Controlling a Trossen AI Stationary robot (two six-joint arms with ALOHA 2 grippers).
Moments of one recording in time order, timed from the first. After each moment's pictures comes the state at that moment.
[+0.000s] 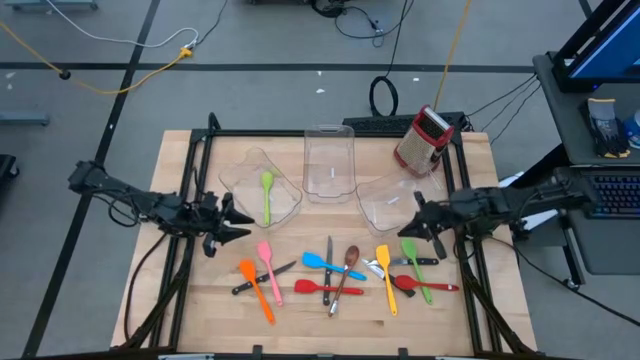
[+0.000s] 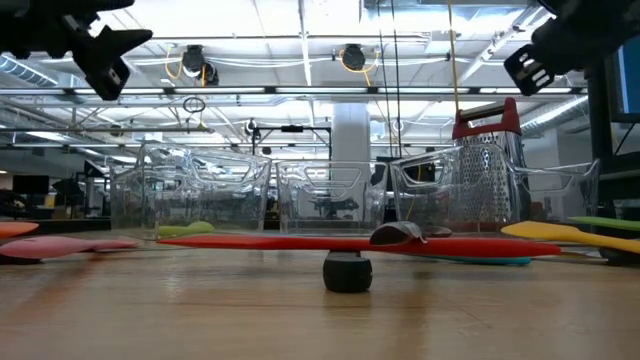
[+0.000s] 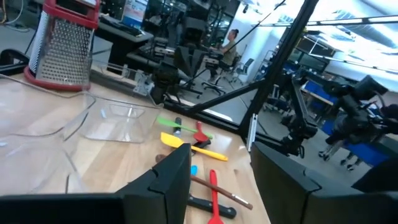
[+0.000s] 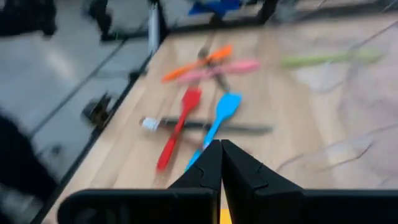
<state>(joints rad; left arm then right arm) -0.38 0.39 0.18 0.24 -0.26 -0.41 0.19 0.56 0.47 -0.30 -0.14 0.19</state>
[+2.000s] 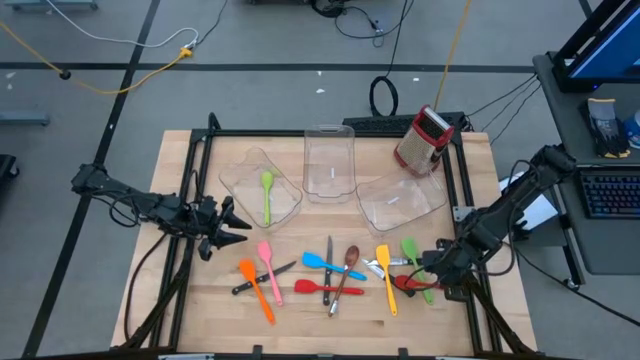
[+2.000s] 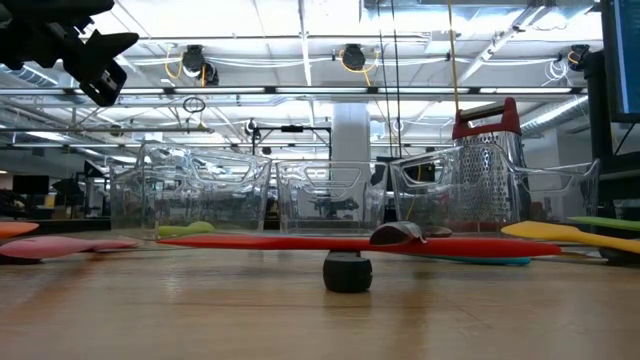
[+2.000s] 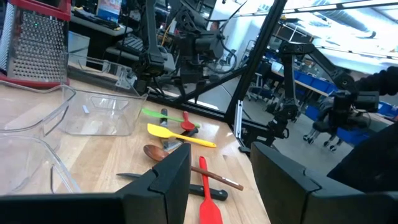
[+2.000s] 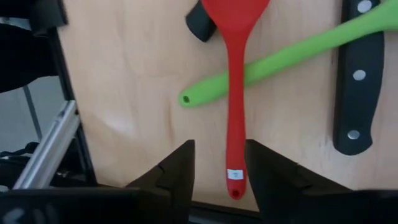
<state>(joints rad) -0.38 0.33 0.14 0.22 -0.17 -0.36 0.75 1.01 0.59 -0.78 -0.24 0.93</state>
